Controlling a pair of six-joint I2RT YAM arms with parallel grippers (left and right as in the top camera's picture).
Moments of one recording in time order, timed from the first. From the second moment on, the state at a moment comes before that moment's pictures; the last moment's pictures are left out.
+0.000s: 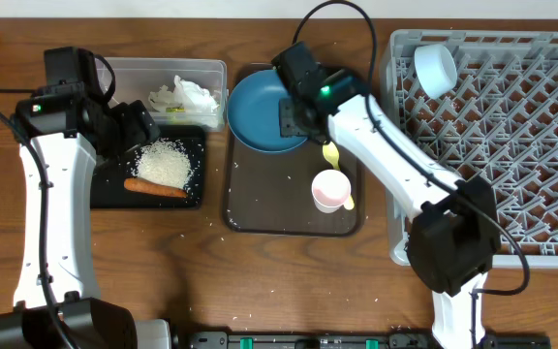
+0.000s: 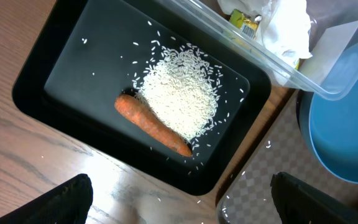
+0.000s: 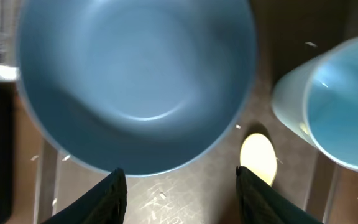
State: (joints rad) left arm 0.18 1.55 1.50 -1.18 0.02 -0.38; right arm 0.61 2.09 1.85 -0.94 0.12 0.54
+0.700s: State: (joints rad) left arm 0.18 1.55 1.50 -1.18 0.02 -0.38; right arm 0.61 2.27 1.85 -0.89 0.19 0.65
